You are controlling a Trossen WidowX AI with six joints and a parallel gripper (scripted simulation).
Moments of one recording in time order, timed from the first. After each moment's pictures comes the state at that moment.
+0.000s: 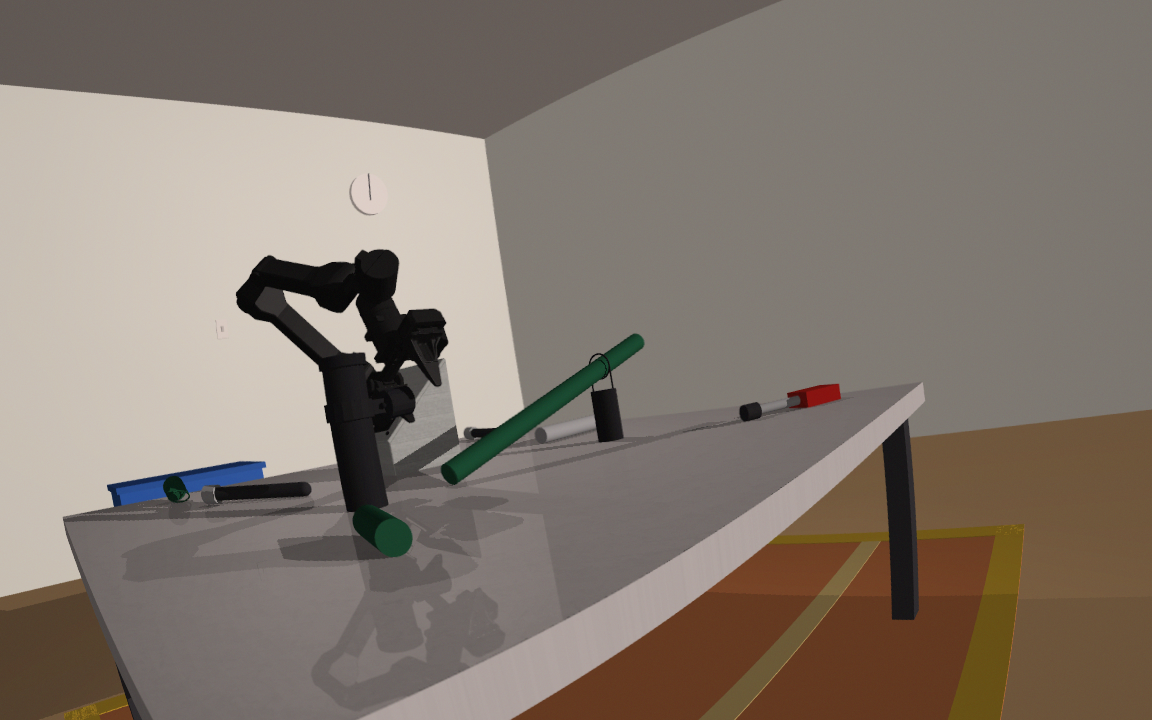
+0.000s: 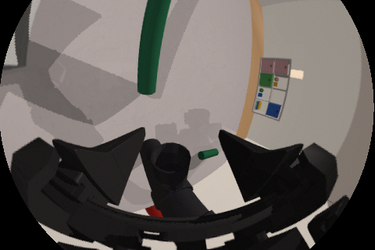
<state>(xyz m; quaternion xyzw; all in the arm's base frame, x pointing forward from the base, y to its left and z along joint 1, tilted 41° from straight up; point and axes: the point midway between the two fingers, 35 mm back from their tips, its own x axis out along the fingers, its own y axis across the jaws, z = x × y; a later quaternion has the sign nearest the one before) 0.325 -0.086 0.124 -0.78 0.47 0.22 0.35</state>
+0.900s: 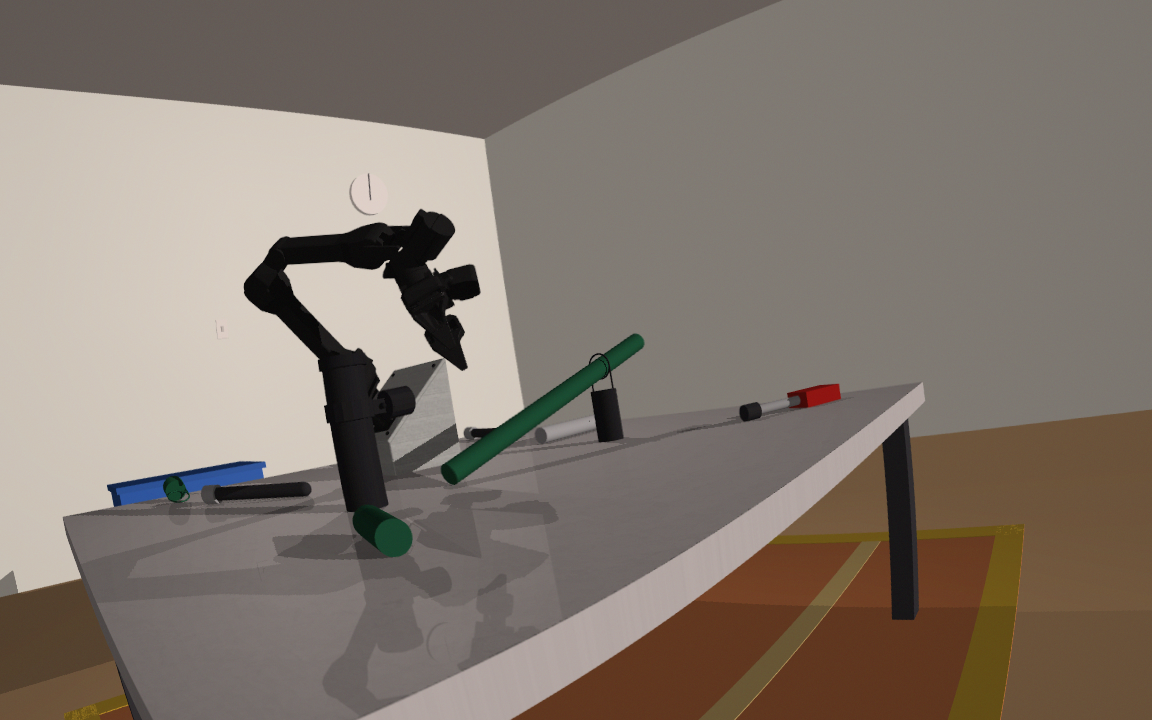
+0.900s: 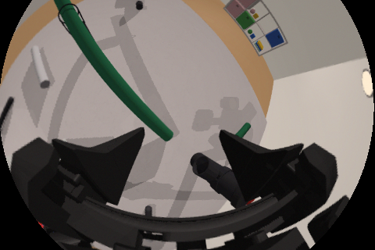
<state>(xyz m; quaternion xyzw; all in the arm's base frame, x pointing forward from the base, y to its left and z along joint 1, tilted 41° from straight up) 0.327 0.011 0.116 -0.57 0.53 0.04 0.63</state>
